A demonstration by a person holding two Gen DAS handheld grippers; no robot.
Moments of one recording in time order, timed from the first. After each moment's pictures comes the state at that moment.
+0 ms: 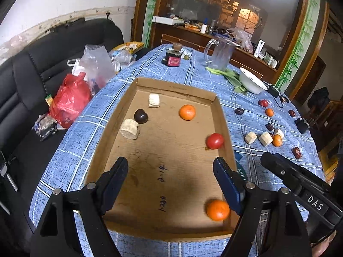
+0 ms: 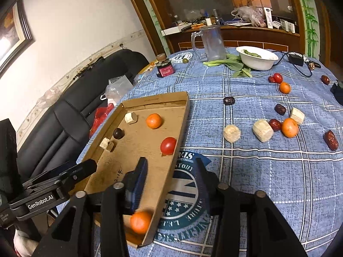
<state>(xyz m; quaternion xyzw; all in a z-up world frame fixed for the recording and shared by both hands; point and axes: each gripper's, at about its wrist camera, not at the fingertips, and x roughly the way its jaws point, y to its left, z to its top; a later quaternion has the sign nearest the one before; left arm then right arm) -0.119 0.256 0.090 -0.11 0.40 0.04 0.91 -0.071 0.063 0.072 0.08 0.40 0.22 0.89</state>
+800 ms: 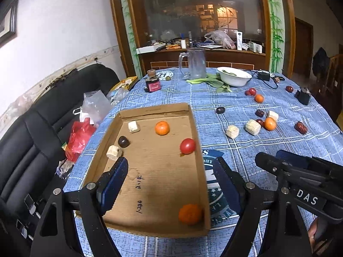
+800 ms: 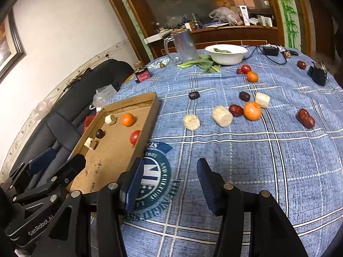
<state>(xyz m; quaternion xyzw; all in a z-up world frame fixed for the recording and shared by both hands) -0.141 0.154 0.105 0.05 0.33 0.06 0.94 -0.093 -0.002 0.059 0.11 0.39 0.18 0.90</state>
